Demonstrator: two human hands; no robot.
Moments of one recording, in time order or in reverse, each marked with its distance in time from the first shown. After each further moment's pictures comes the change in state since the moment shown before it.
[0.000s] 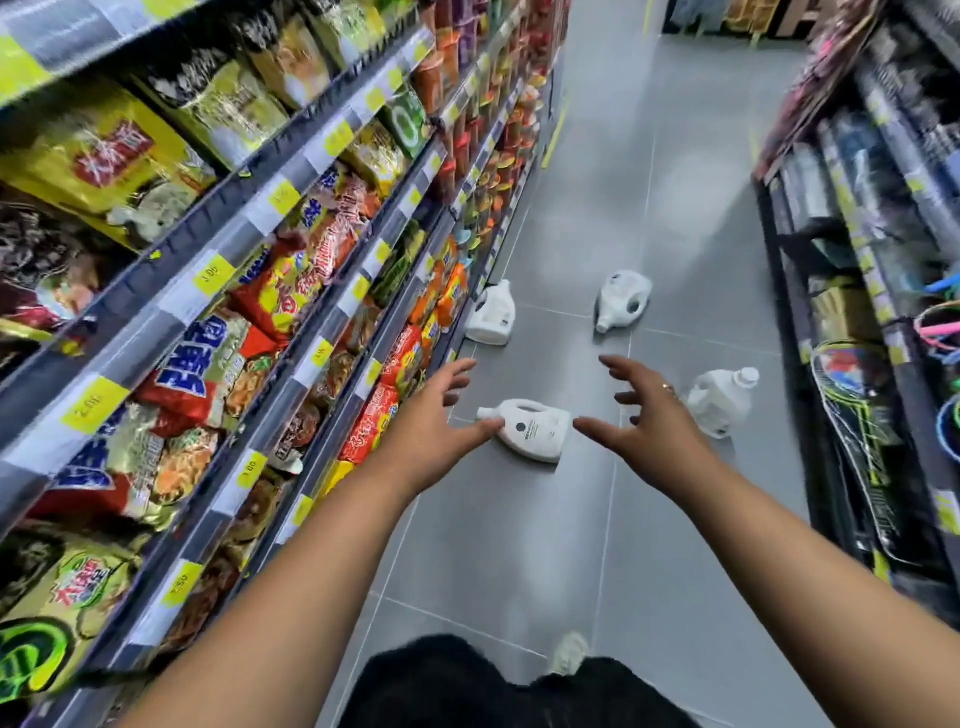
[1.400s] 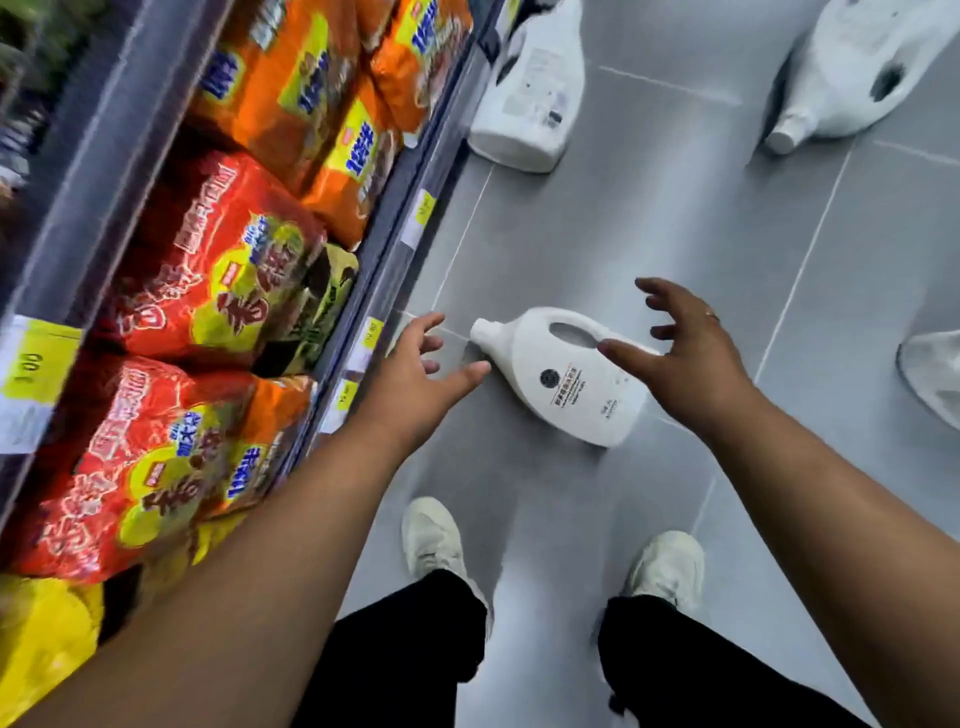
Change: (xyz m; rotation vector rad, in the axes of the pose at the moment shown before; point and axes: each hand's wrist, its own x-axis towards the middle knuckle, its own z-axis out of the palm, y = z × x) left_hand 0.482 -0.379 0.214 -0.081 0.085 -0.613; right_hand 0.452 0.434 0.239 -0.041 -0.278 0.350
